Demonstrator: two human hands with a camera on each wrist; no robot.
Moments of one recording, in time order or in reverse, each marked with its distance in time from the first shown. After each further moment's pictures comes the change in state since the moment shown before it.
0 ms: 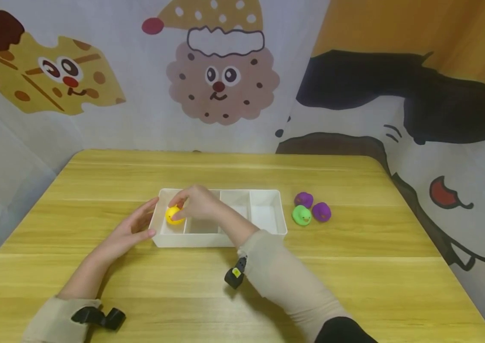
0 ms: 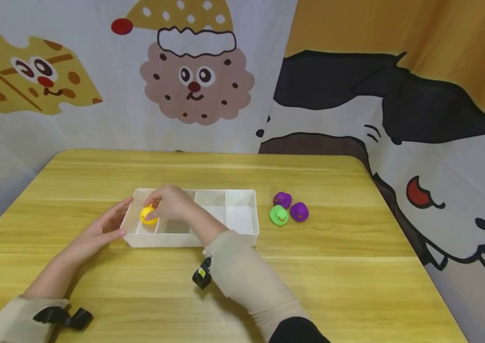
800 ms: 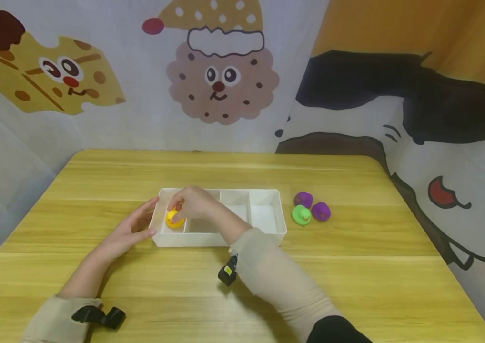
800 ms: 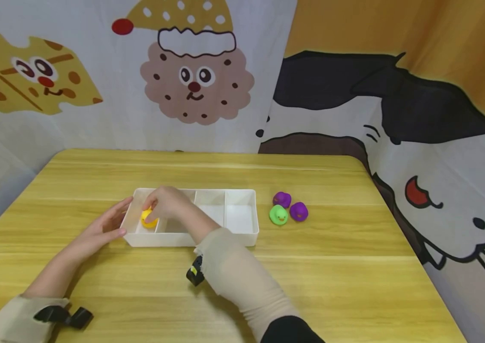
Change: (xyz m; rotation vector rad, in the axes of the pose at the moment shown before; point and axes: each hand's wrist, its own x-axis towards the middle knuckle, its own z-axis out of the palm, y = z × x) left_hand -0.001 0.000 0.000 -0.006 -0.005 -0.002; right_hand 0.005 -0.010 0.004 -0.022 -0.044 0.127
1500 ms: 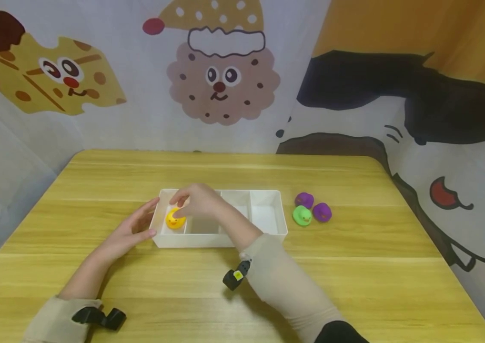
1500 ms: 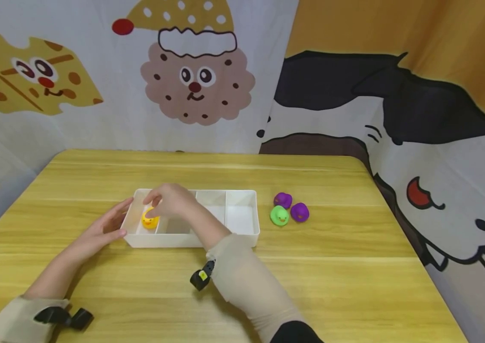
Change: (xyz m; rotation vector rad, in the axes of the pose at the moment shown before) left_hand 0.001 0.000 0.000 -0.009 0.003 -0.012; right_hand -0.013 -0.001 -0.014 -0.028 0.046 -0.087
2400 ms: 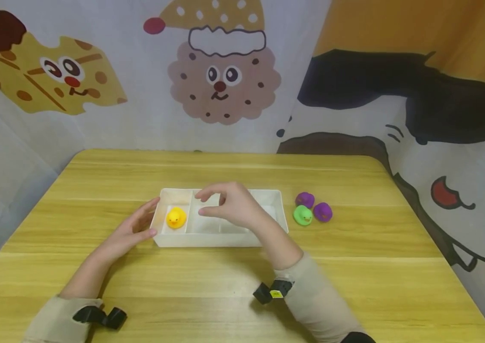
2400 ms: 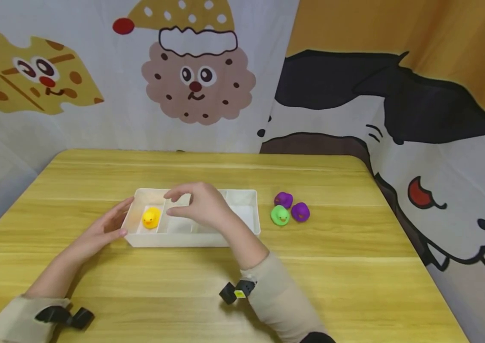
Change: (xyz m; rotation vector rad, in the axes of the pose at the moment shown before) left_hand -0.001 0.001 0.002 0.023 0.027 -0.037; right_hand -0.076 0.006 -0.038 0.149 0.208 -0.119
